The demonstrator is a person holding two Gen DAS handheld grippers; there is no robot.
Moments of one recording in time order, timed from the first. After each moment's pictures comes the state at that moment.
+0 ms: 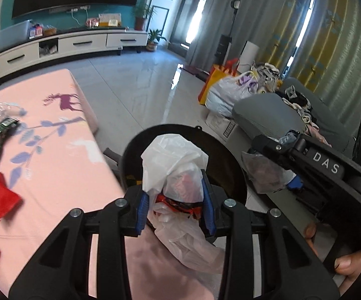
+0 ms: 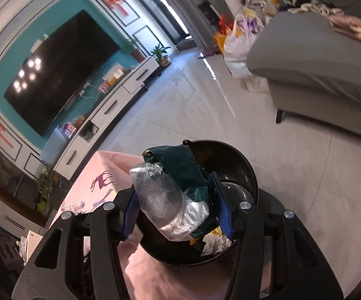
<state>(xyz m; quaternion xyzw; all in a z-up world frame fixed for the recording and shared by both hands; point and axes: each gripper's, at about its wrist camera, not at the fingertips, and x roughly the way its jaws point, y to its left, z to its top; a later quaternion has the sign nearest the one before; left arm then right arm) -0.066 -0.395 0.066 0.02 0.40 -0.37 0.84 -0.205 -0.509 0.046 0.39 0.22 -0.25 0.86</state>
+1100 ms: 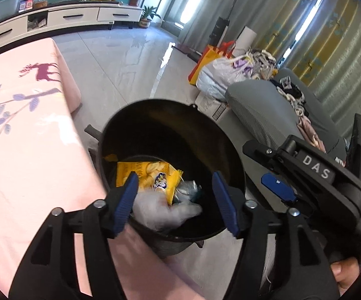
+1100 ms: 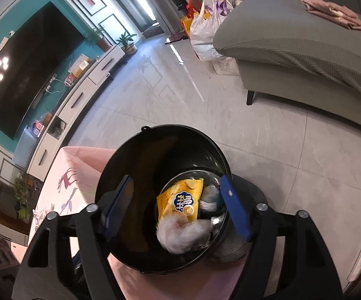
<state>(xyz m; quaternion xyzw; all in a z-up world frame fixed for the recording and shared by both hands) -0.050 -0.408 0.039 -0.01 0.45 -0.40 0.80 -0.192 -0.525 0.024 0.40 0.28 -0.32 0.81</state>
